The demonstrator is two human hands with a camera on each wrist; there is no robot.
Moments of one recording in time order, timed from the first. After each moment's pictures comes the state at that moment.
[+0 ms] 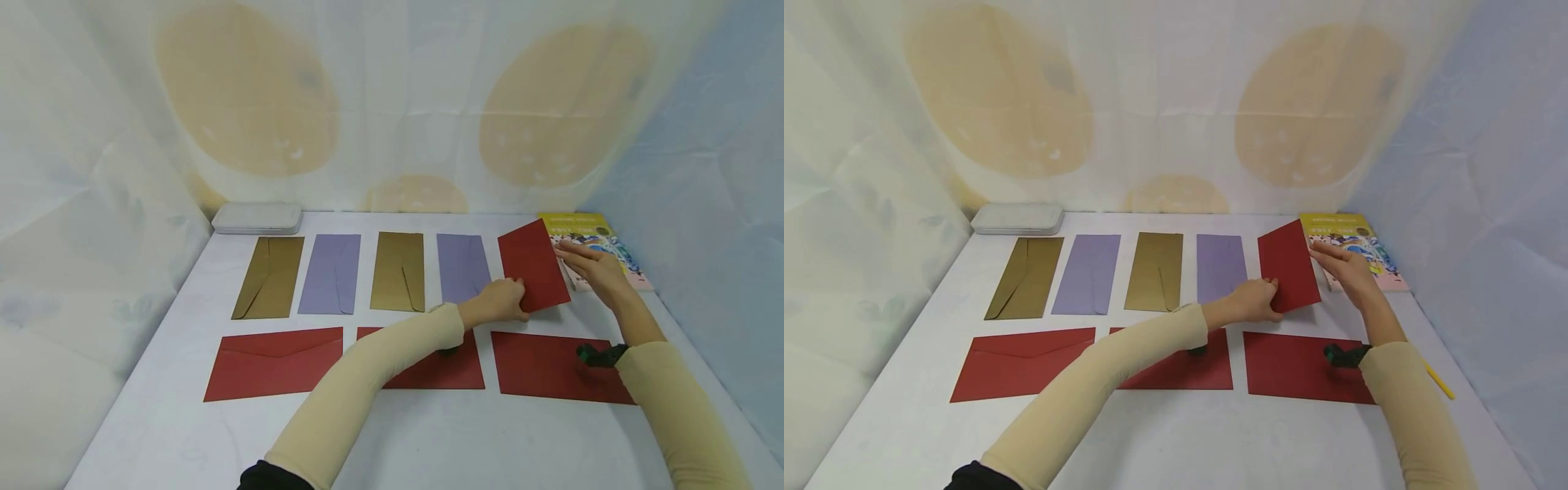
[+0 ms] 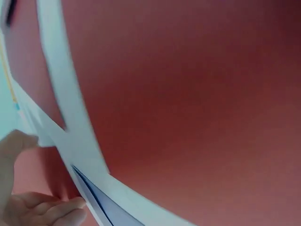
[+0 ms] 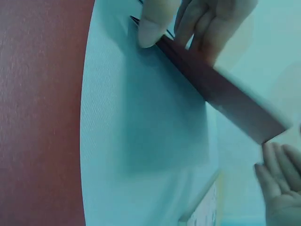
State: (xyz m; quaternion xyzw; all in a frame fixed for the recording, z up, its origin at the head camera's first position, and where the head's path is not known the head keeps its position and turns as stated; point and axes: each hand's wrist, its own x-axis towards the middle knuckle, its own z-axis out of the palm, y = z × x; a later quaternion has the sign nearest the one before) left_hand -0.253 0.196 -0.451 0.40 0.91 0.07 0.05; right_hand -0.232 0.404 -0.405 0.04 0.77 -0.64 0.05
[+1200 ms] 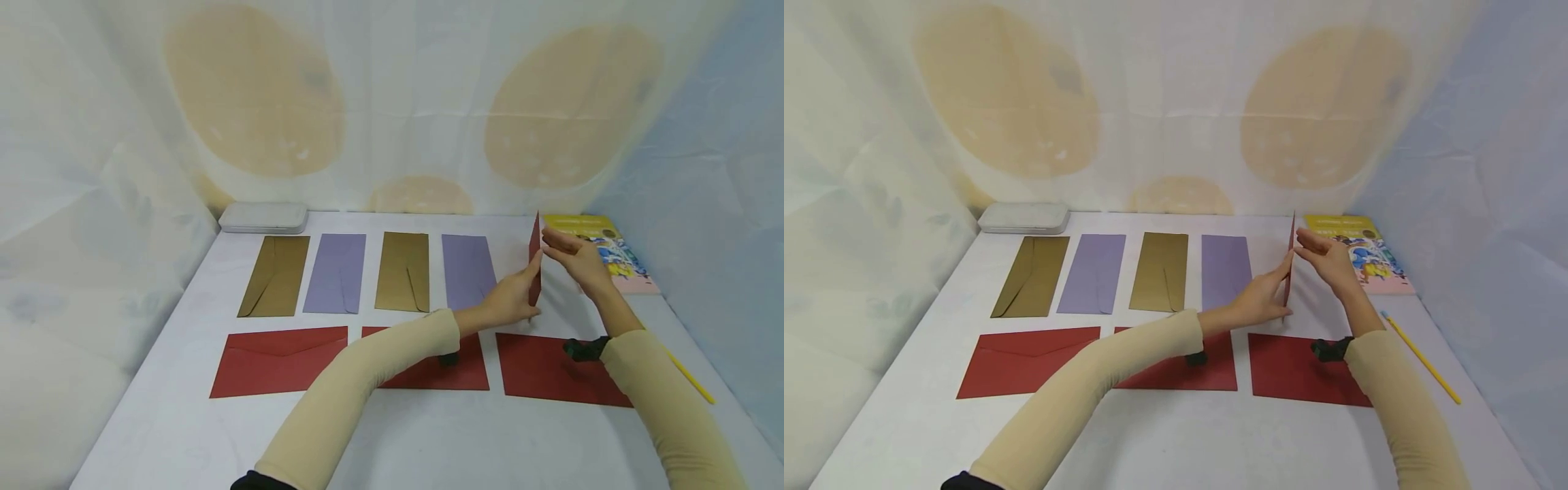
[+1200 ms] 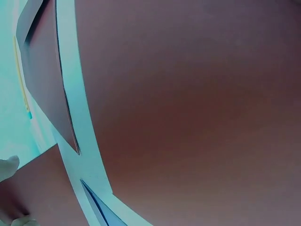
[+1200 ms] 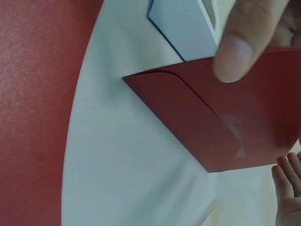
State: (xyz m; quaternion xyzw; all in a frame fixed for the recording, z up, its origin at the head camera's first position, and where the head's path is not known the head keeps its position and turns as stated) left_hand -0.248 0.186 -0.439 0.43 0.85 0.31 0.00; right_hand -0.257 0.372 -0.402 0.00 0.87 -0.49 -0.03
